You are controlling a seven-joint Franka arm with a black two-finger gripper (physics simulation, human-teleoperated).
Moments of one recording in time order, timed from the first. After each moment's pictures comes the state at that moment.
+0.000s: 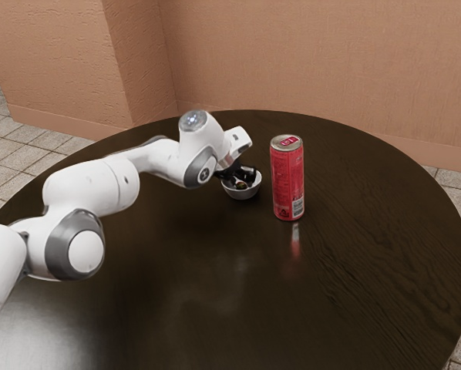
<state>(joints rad) 0.11 1.24 -0.30 -0.75 0.35 2.49 -0.25</state>
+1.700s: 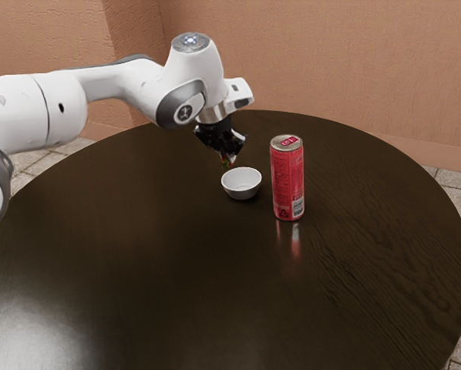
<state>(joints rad) 0.09 0.47 -0.30 -1.46 0.34 2.20 -0.34</state>
